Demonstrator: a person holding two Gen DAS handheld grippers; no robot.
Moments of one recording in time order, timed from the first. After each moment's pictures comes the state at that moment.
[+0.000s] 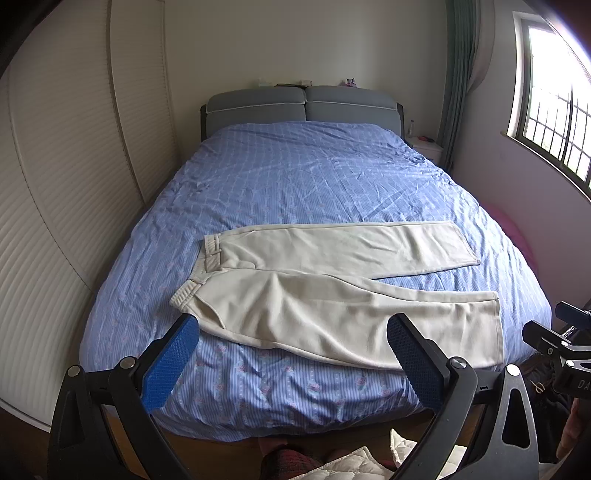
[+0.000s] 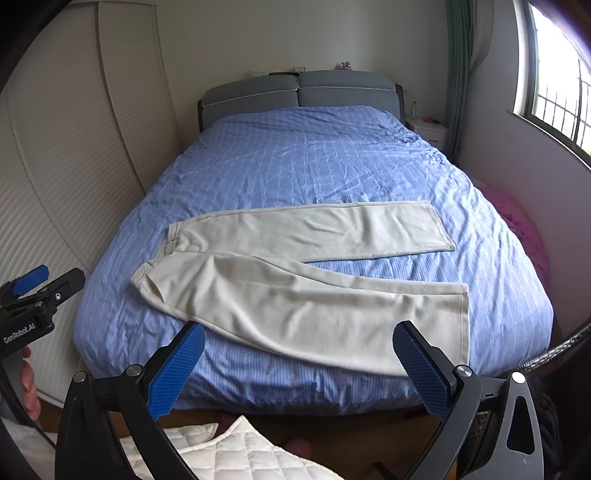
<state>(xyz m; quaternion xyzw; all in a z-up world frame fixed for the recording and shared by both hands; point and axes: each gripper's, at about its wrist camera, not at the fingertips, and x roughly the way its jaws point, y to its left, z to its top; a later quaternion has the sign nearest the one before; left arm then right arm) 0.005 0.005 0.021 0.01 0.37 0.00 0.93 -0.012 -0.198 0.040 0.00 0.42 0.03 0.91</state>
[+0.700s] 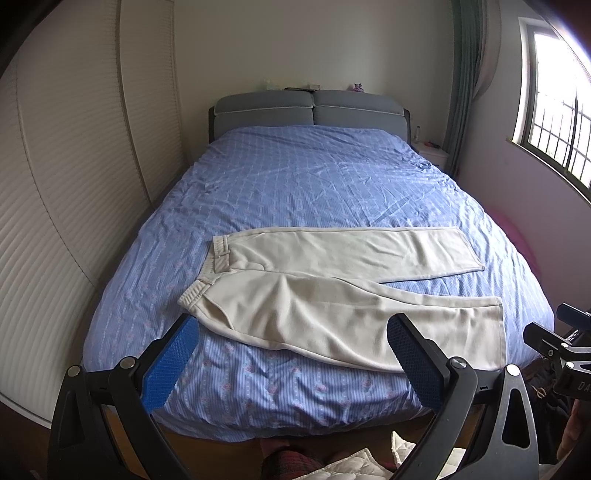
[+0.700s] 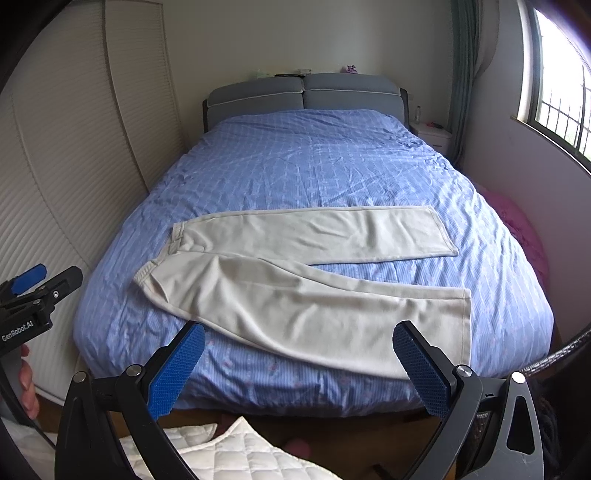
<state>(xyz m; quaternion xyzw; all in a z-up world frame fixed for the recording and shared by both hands) -0.003 0.020 0.019 0.00 0.36 0.02 0.93 -0.008 -0.195 0.042 -0.01 0.42 0.03 0.91</state>
